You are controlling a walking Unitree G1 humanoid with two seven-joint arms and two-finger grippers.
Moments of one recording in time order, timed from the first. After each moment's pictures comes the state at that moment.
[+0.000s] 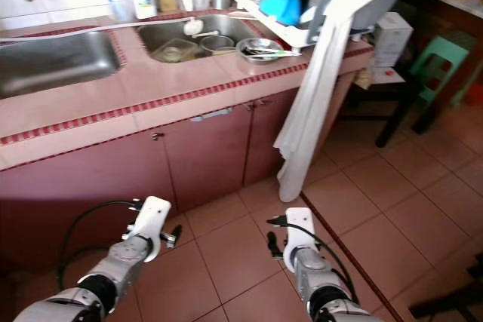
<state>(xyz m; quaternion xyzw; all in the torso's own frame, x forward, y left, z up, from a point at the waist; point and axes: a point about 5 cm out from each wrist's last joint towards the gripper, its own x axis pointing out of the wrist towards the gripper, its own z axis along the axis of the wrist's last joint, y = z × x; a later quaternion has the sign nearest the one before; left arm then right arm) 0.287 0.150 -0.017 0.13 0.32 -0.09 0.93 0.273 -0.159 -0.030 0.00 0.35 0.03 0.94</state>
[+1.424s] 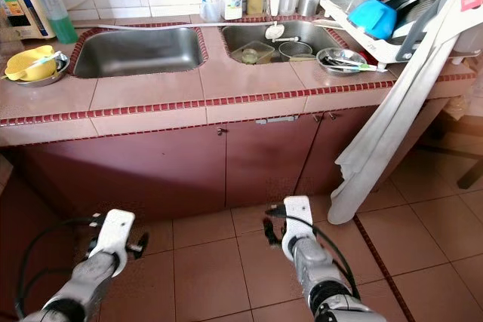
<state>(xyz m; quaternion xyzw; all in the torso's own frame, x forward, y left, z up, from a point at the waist) 0.259 0.203 -0.027 0.11 0.29 -0.02 0.95 0.292 -0.162 -0.008 0.00 0.28 0.07 0.96</state>
